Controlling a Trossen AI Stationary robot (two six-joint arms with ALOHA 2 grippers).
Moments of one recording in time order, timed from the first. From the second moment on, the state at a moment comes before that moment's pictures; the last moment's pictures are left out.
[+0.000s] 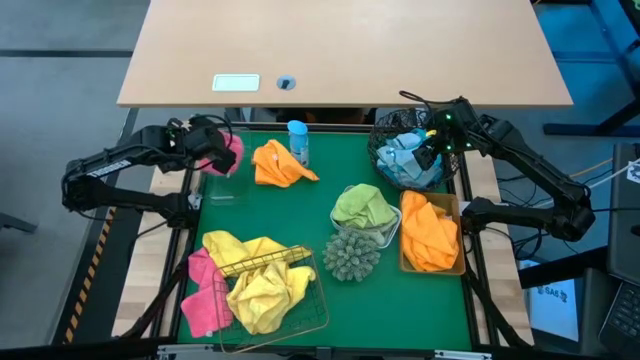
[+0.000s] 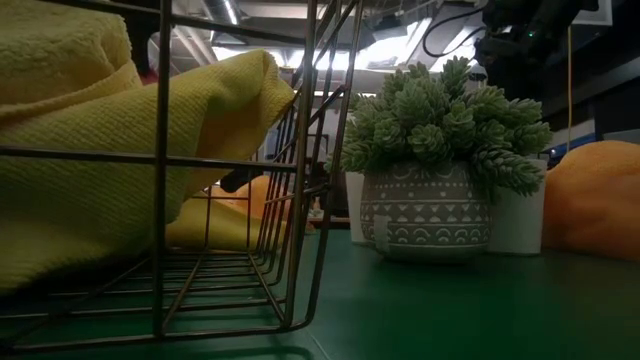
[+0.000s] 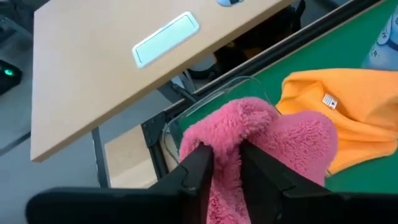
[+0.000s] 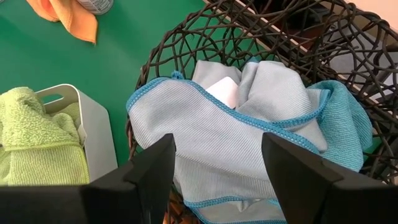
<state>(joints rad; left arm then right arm) 0.32 0.97 1.20 -1.38 -0.74 -0.57 -0.80 1.01 1.06 -1.00 -0.12 0.02</state>
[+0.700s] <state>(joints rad) 0.22 0.99 1.20 -1.42 0.10 -0.72 -0.80 1.01 1.06 -1.00 -0.12 0.02</state>
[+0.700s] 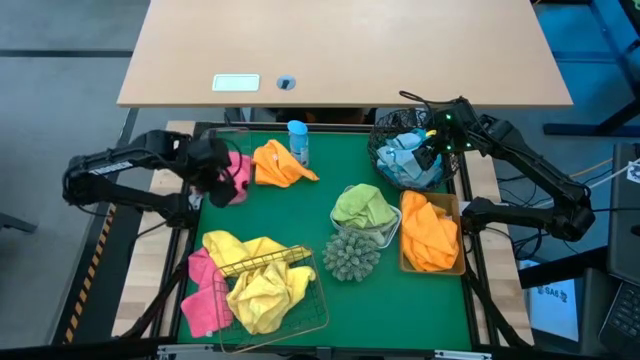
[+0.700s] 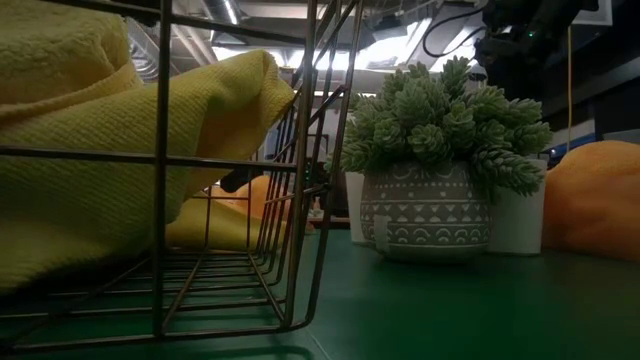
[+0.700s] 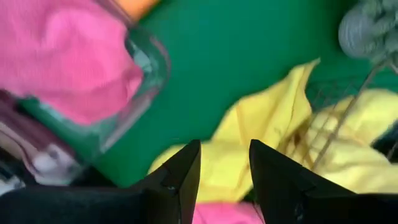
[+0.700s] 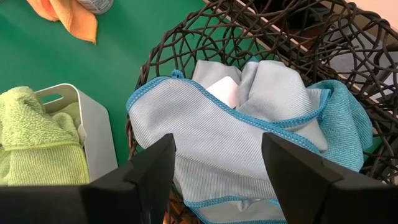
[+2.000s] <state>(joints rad) -0.43 1.17 0.81 -1.04 -0.05 -1.14 -0.80 1.01 1.06 -1.00 -0.12 0.02</state>
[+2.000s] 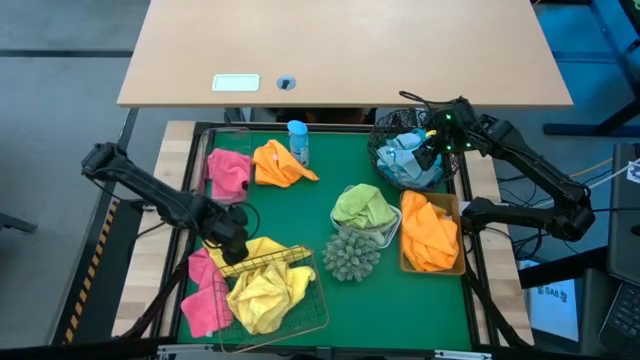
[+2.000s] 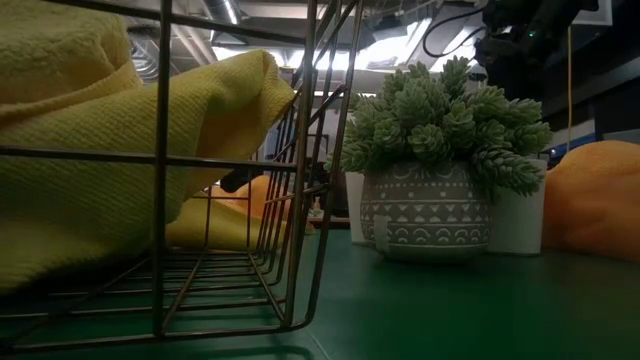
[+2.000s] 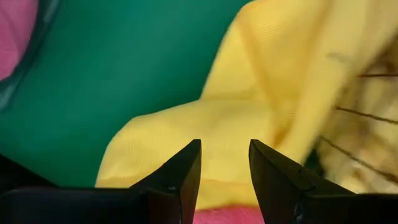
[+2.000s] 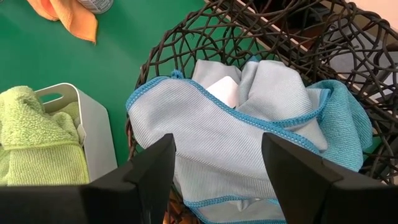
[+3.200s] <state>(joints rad) -0.43 1.21 0.52 -0.66 -0.08 -1.22 -0.80 1.01 1.06 -1.00 -0.12 0.02</state>
